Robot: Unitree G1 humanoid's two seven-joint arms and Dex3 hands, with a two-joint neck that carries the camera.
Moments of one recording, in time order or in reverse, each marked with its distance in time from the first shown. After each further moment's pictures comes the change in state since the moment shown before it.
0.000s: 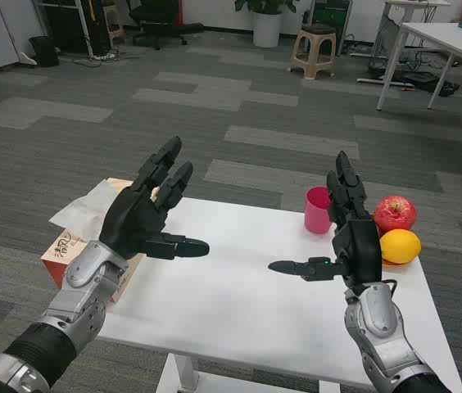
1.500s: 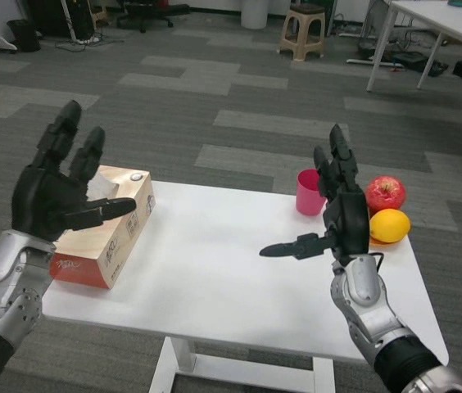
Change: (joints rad) left arm 0.130 0.176 0.177 -0.130 -0.181 0.004 0.014; right arm -0.059 0.006 0.041 0.051 0.000 -0.026 -0.092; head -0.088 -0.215
